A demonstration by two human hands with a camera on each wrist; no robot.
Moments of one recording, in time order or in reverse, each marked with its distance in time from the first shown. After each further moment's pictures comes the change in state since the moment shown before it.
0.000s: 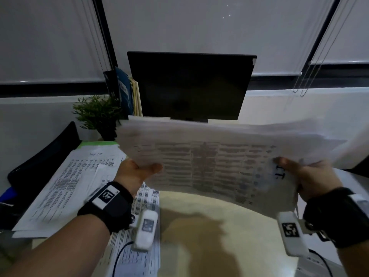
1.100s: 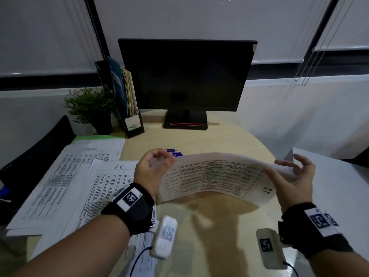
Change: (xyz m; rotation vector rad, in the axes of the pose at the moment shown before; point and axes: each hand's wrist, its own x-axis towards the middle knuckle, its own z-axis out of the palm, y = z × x) left_hand -0.010 -0.014 0.050 -0.004 0.091 -0.054; right_hand -0.021 0.068 0.006 -0.197 0.369 0.027
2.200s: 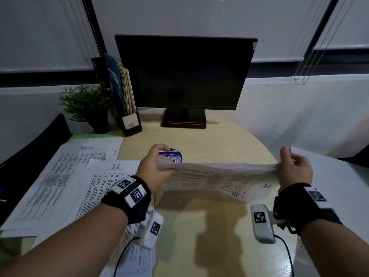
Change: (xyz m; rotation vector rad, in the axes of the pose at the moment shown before) left_hand 0.024 -0.011 -0.004 0.402 -0.199 0.133; right_hand 0.039 -0.009 0.016 -0.223 0.290 0.247
